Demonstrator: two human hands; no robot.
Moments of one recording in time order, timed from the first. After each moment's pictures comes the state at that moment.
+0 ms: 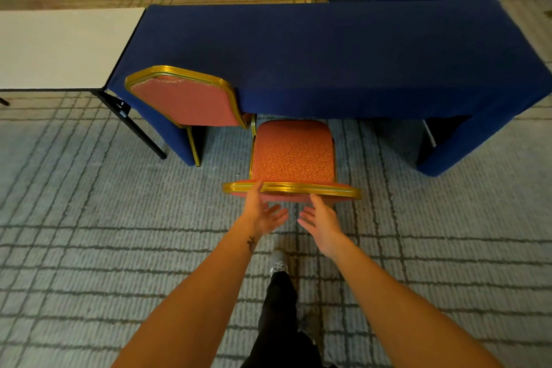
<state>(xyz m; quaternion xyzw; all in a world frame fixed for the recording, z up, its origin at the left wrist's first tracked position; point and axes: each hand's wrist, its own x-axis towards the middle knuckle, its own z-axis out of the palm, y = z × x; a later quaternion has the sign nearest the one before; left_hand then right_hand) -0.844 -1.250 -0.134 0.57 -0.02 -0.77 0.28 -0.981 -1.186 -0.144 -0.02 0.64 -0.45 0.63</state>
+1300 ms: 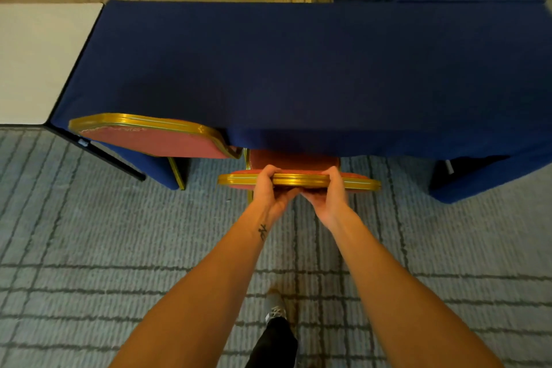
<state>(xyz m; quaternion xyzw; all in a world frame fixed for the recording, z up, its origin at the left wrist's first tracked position) -0.929 -1.537 -0.174 0.53 -0.02 -0.77 0.36 -1.048 -1.495 -0.178 0.10 0.56 -0.58 0.58</state>
